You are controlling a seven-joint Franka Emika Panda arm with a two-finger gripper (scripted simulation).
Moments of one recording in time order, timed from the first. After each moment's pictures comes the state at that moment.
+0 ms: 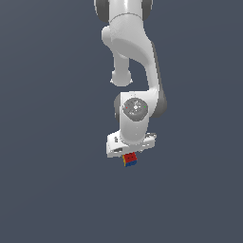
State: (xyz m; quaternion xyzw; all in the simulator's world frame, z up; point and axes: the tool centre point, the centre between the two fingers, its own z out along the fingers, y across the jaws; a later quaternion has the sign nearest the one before) arm 0.069 0.038 0.085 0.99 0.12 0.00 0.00
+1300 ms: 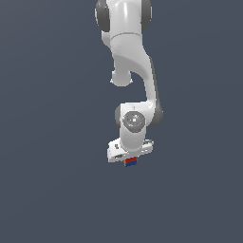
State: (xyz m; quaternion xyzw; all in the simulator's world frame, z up) arm 0.070 0.038 0.033 0.99 0.13 0.00 0.00
